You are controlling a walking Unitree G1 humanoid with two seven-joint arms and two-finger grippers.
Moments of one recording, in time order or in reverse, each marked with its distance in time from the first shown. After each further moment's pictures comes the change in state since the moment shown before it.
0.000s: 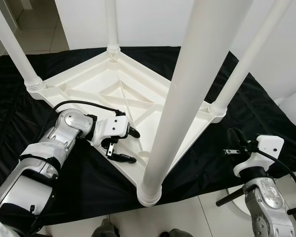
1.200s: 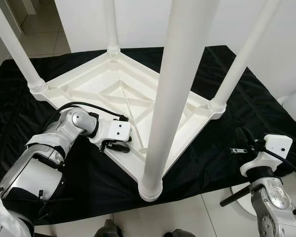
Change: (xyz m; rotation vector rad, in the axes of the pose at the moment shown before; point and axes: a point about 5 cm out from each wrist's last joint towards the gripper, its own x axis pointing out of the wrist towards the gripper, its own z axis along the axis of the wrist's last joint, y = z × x) left arm 0.004 0.013 -0.013 0.101 0.240 0.025; right arm -0.001 -0.009 0.004 -0.029 -0.001 -0.041
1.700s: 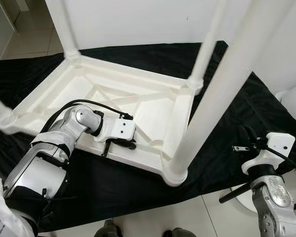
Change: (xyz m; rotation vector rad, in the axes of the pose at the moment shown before) left arm 0.005 0.005 0.012 -0.024 -0.091 0.009; right arm 0.003 -0.001 0.004 -0.002 -0.019 -0.006
